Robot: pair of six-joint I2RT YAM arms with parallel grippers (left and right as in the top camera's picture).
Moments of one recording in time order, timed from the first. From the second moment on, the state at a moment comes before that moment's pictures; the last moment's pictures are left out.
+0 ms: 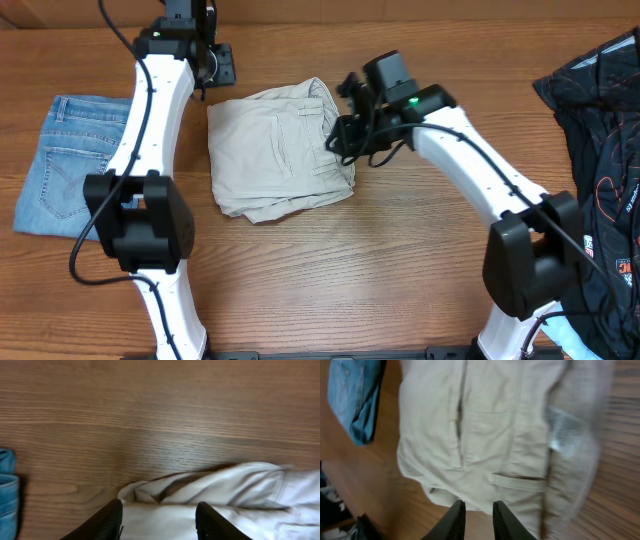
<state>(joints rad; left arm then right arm) -0.05 2.17 2.03 -0.93 0.00 -0.18 0.43 1.93 1.56 -0.77 -0.52 0.23</state>
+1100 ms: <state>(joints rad) -0.04 2.36 2.03 -1.57 -0.07 -0.26 0.37 2.17 1.57 -0.76 -0.26 0.18</state>
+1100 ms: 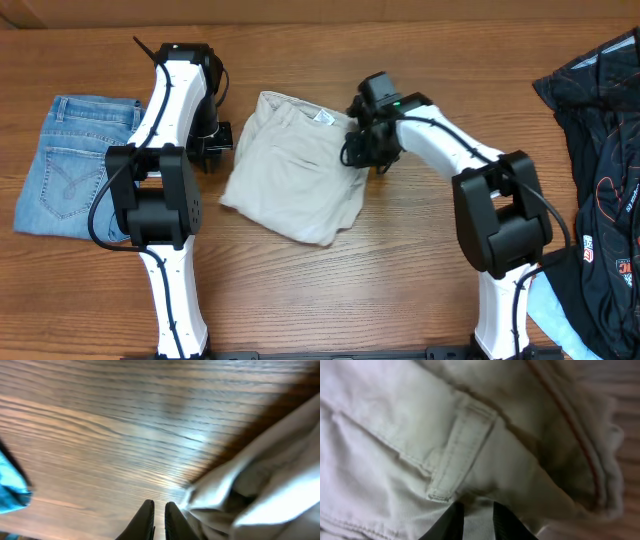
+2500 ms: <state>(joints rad) -0.09 2.40 2.05 -1.11 0.42 0.06 0.34 2.17 1.57 -0.76 -0.23 0.17</state>
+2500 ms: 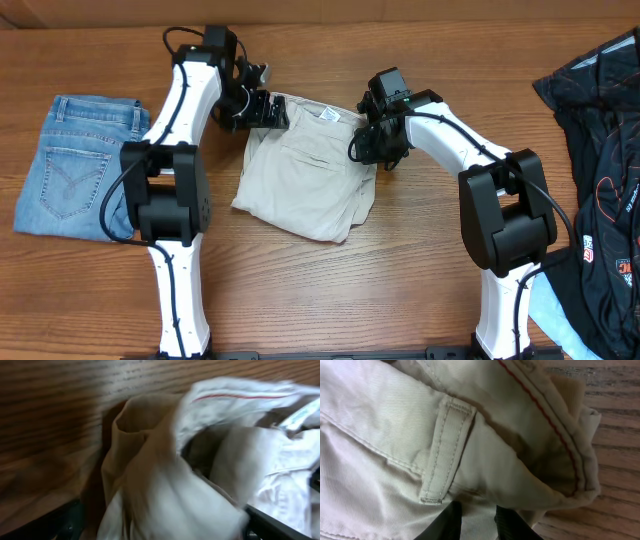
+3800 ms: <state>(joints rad) 0.01 2.26 2.13 -1.33 0.10 -0.04 0.25 1.86 1.69 -0.93 -0.04 0.22</state>
